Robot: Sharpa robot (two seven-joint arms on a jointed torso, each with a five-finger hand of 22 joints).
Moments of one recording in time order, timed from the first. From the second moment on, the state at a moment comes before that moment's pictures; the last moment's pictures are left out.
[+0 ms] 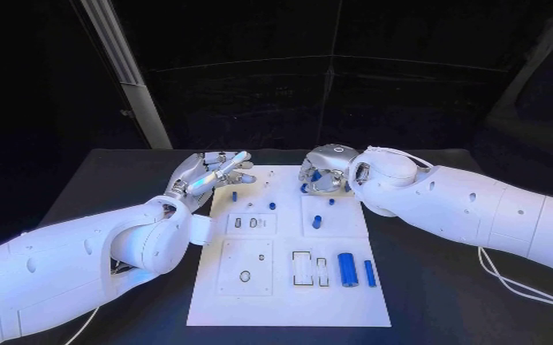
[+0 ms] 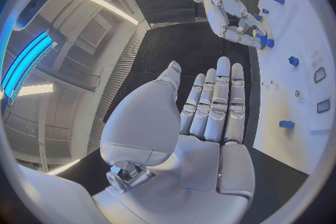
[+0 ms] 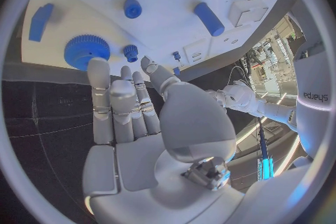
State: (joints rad) left arm 1.24 -0.85 -0.15 1.60 0.07 -0.35 0.54; left_hand 1.33 0.00 0.04 0.19 0.06 0.92 0.22 0.15 0.07 1.01 0.16 0.20 0.07 1.14 0.11 0.29 0.19 0.17 0.87 0.23 0.33 0.14; right arm 1.23 -0.65 0.00 1.27 -1.67 -0.17 0.01; right_hand 1.24 0.02 0.29 -0.27 0.16 1.00 0.18 0.07 0.07 1.14 0.11 0.07 0.06 1.46 0.01 1.12 0.81 0.17 1.16 0.11 1.09 0.67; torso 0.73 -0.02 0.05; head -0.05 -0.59
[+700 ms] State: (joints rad) left arm 1.25 -0.85 -0.15 1.60 0.07 -0.35 0.52; left_hand 1.33 0.00 0.03 0.19 0.06 0.92 0.23 0.14 0.07 1.00 0.17 0.20 0.07 1.14 0.11 0.29 0.20 0.17 0.88 0.23 0.33 0.14; right arm 1.23 -0.63 0.00 1.25 -1.69 -0.11 0.00; right_hand 1.23 0.01 0.30 -0.27 0.15 1.00 0.19 0.07 0.07 1.11 0.11 0.07 0.06 1.47 0.02 1.17 0.87 0.16 1.15 0.12 1.13 0.72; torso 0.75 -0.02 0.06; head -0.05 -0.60
